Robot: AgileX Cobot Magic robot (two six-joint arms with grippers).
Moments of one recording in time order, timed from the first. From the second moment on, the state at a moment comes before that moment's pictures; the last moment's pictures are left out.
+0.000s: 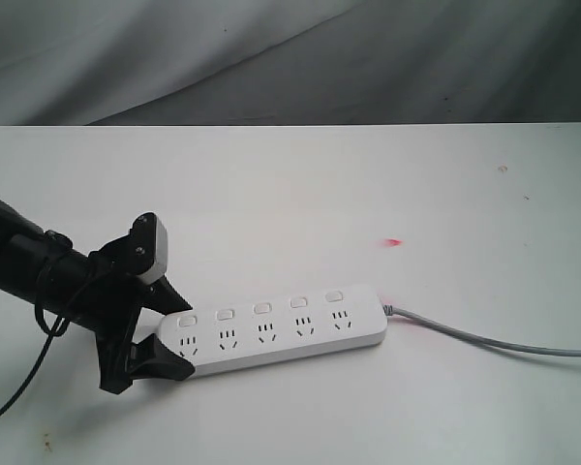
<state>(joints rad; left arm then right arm) -0.04 1.93 -0.84 -1.12 0.76 2.09 -0.05 0.01 0.00 0.10 0.36 -0.02</state>
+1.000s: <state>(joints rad) -0.04 1.94 -0.85 -1.23 0.73 2.09 -0.05 0.01 0.00 0.10 0.36 -0.02</state>
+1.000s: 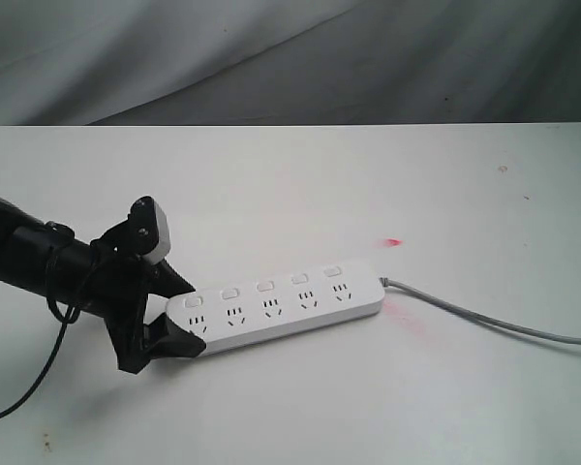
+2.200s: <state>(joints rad) -0.04 1.15 -0.85 -1.20 0.54 1.70 -0.05 0.01 0.00 0.10 0.36 -0.02</state>
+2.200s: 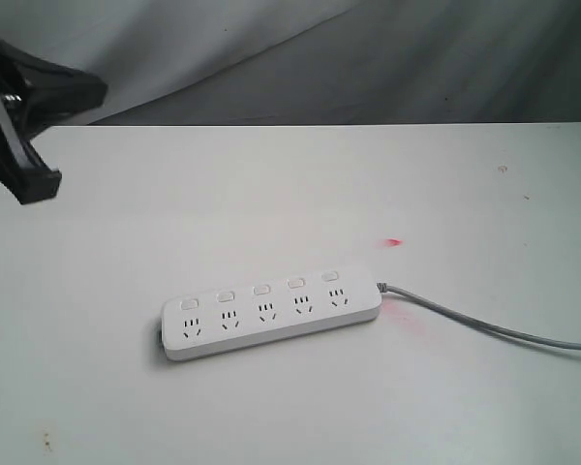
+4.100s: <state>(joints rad) -0.04 0.00 -0.01 -0.02 0.16 -0.01 -0.05 0.01 0.00 0.10 0.36 -0.02</state>
